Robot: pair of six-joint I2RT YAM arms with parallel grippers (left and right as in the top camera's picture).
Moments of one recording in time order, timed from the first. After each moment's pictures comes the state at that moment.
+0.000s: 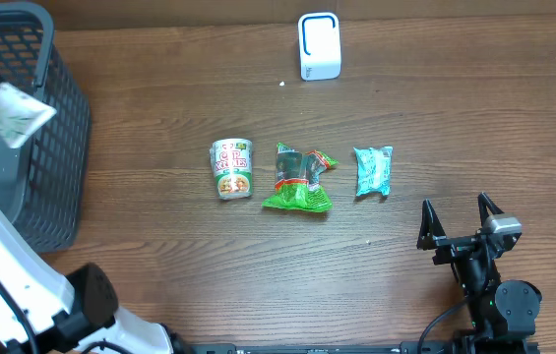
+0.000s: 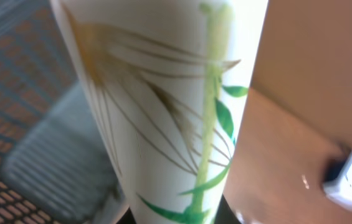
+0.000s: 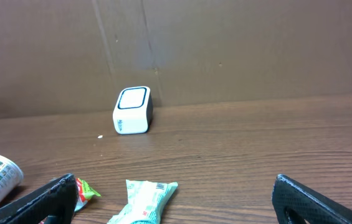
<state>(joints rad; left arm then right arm) 0.50 1.79 2.56 -1.53 0.08 -0.22 0.01 0.01 0.02 -0.02 -0.15 0.14</state>
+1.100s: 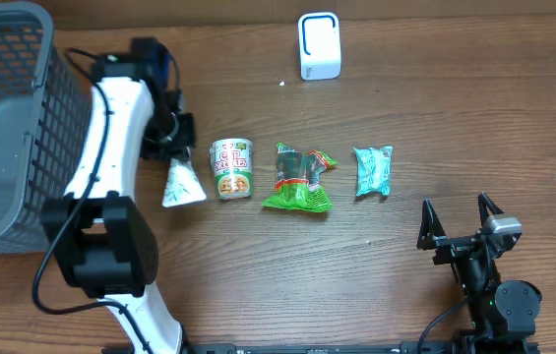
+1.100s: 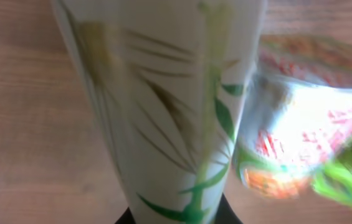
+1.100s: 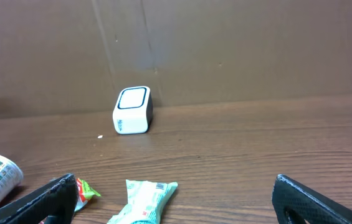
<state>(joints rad) 0.00 1.98 1.72 -1.34 0.02 -0.13 0.01 0.01 0.02 -0.02 -0.15 0.14</state>
